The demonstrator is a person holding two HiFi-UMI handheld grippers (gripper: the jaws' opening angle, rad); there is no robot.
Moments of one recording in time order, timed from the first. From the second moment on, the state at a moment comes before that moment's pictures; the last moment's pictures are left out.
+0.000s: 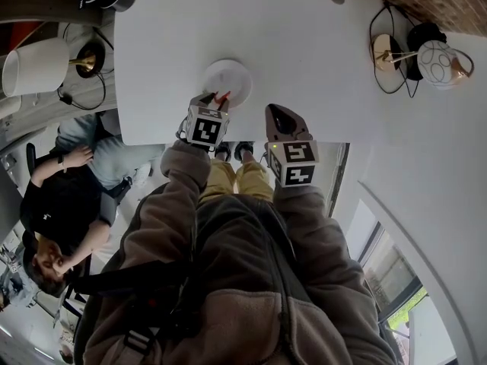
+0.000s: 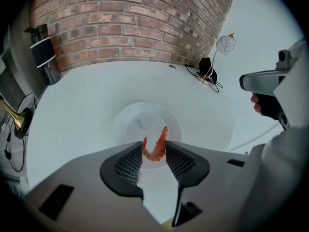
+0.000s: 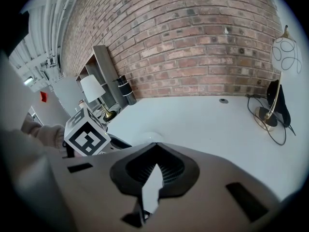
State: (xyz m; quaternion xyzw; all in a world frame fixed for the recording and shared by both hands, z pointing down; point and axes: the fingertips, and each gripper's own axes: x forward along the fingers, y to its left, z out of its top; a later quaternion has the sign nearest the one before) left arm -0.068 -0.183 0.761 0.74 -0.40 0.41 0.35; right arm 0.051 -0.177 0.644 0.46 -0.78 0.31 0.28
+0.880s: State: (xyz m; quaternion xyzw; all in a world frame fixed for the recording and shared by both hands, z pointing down) left arm -0.062 -0.180 0.785 0.71 -0.38 0.47 0.36; right arm 0.071 -0.163 0.655 0.47 -0.77 0.33 0.28
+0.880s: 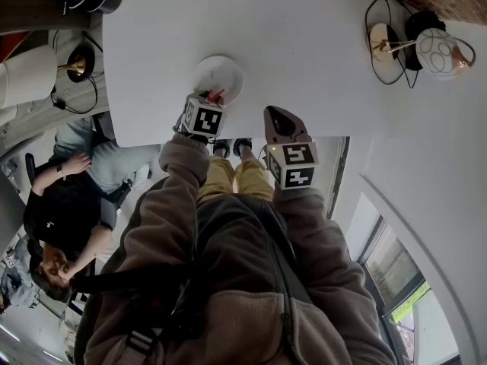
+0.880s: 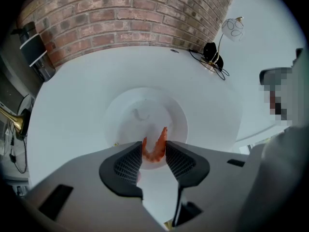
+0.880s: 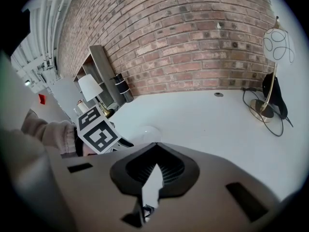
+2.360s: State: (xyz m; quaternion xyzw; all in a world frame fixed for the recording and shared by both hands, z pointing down) left arm -0.064 -0.172 0.769 0.71 -0.38 0.48 0.35; right arm 0.080 -0.149 0.647 0.46 -0.78 0.33 0.26
